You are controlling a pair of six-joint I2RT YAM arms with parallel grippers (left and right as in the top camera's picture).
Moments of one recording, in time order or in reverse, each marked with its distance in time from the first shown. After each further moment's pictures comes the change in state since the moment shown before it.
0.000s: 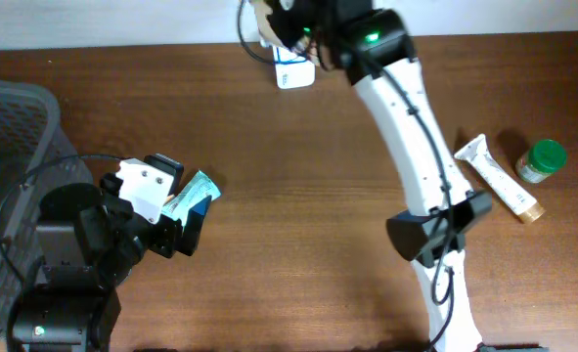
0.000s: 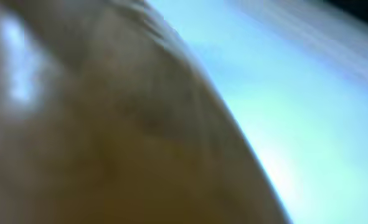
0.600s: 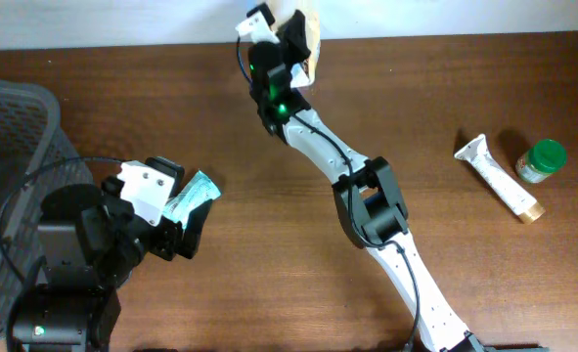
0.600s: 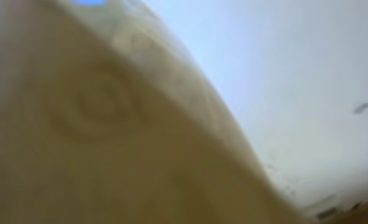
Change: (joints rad) left arm 0.000 0.000 0.000 -0.025 0.003 0.000; right arm 0.090 0.427 -0.363 1.192 1.002 -0.543
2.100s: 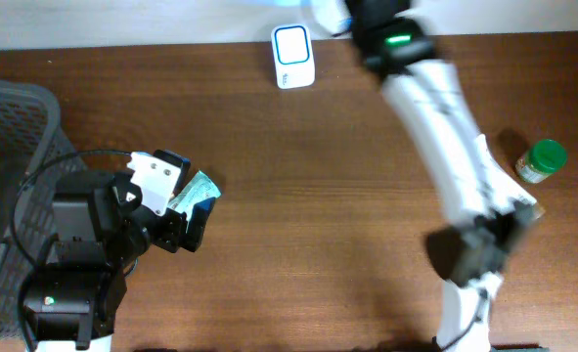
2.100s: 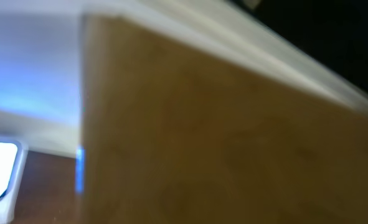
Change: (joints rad) left arm 0.000 0.074 -0.013 -0.002 0.000 0.000; right arm -0.246 -0.723 -0.025 -1.147 -0.383 0.643
